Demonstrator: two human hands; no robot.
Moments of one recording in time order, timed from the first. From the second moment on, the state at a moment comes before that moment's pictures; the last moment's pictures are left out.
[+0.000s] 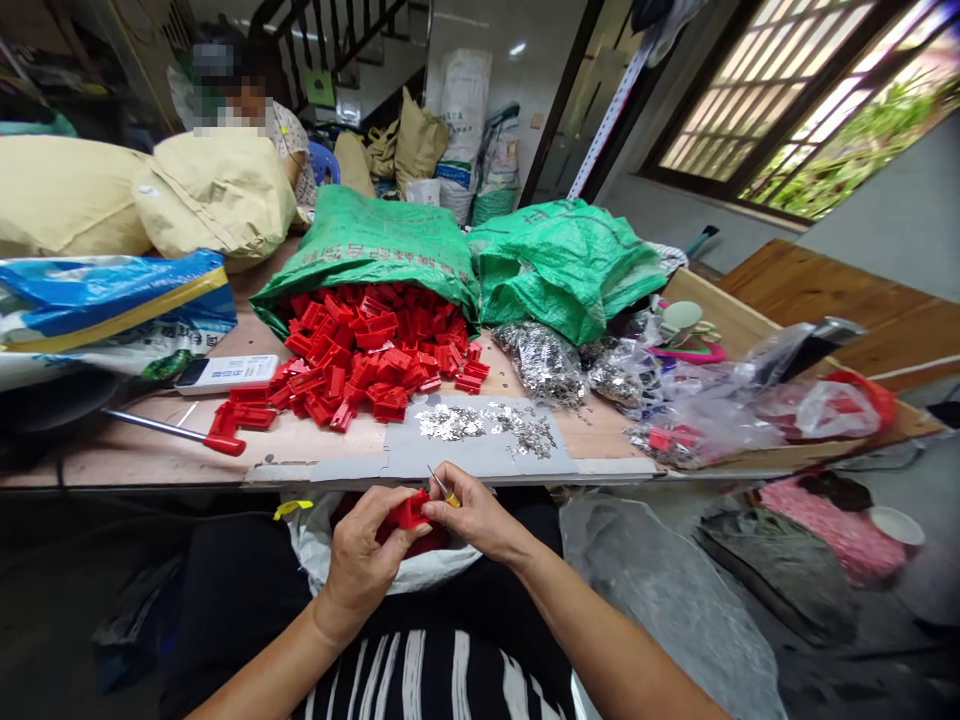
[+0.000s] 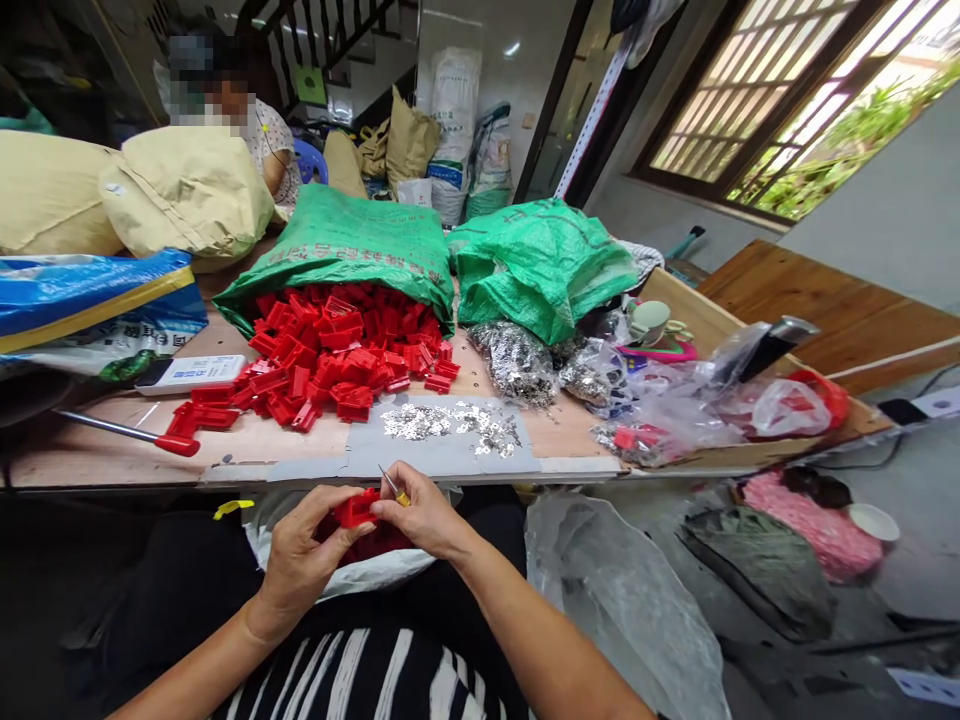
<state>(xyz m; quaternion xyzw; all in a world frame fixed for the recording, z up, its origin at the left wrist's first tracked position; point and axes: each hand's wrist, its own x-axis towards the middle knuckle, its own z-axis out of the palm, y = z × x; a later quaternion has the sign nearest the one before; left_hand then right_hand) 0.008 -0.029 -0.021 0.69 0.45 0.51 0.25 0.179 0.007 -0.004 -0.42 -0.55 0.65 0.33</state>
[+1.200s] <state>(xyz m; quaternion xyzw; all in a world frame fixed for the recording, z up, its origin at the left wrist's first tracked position) 0.000 -0.013 -0.037 0.33 0.44 0.55 0.63 0.233 0.080 -0.005 -0.63 -0.75 0.14 0.16</state>
